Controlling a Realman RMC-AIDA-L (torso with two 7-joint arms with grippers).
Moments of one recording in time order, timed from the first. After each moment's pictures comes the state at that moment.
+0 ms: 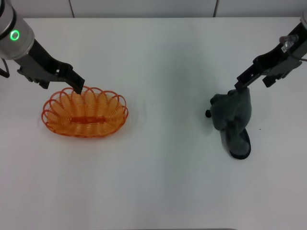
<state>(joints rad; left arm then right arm) -0.82 -2.05 1.19 1.23 -0.31 -1.64 0.13 1.05 1.98 -0.76 -0.78 0.23 1.72 -0.47</state>
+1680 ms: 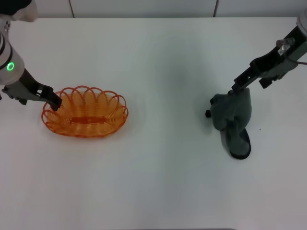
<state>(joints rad) -0.83 -2.03 1.17 0.88 -0.17 -1.34 0.20 1.05 1.99 -0.76 -0.77 0.23 1.69 -0.49</state>
